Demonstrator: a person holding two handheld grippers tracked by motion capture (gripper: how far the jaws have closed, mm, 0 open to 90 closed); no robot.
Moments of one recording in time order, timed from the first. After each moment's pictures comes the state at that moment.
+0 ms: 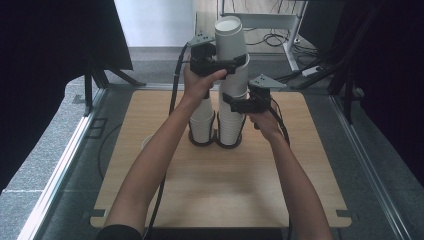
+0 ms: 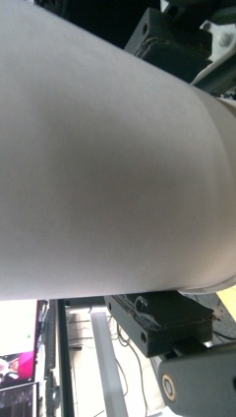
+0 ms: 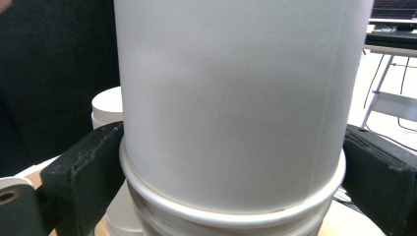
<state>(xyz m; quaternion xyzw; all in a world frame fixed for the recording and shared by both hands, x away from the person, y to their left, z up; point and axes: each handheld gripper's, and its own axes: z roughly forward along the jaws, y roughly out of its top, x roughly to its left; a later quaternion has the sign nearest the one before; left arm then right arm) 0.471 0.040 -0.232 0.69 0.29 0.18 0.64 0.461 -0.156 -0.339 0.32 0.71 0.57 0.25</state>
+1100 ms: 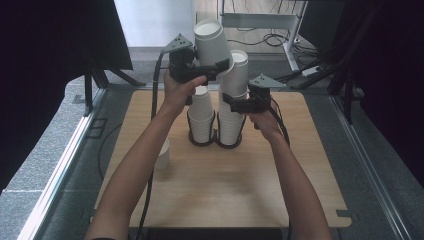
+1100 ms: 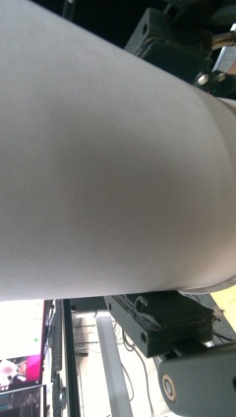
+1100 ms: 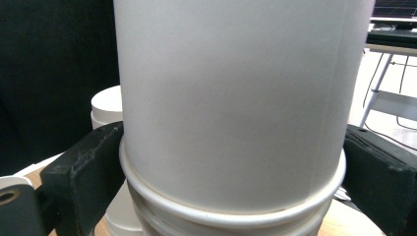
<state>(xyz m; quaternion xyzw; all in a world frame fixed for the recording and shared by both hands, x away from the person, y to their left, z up) 0.438 0.083 -0.230 0.68 0.28 0.18 0.65 0.460 -0.155 -0.338 0.32 0.71 0.57 0.25</state>
